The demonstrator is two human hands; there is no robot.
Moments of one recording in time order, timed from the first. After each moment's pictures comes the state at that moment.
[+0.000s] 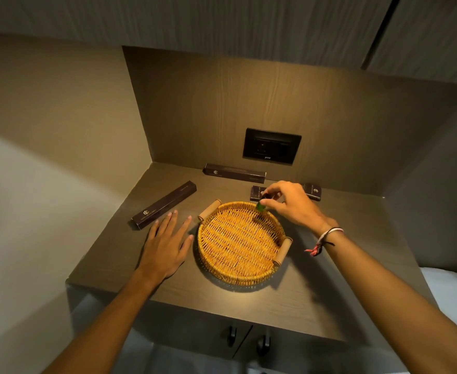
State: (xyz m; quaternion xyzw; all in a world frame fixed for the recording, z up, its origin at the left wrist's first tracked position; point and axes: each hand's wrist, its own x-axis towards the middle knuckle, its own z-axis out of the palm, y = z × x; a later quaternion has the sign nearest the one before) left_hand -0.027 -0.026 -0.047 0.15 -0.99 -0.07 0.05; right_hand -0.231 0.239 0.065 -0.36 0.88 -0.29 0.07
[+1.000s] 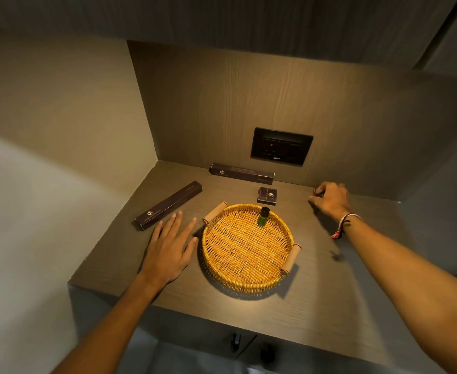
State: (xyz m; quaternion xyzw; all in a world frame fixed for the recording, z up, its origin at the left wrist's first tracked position) left_hand -0.029 -0.027 -0.051 0.14 -0.98 -0.09 0.08; right_hand -0.333 0.282 0.014 -0.09 0.98 -0.19 0.03
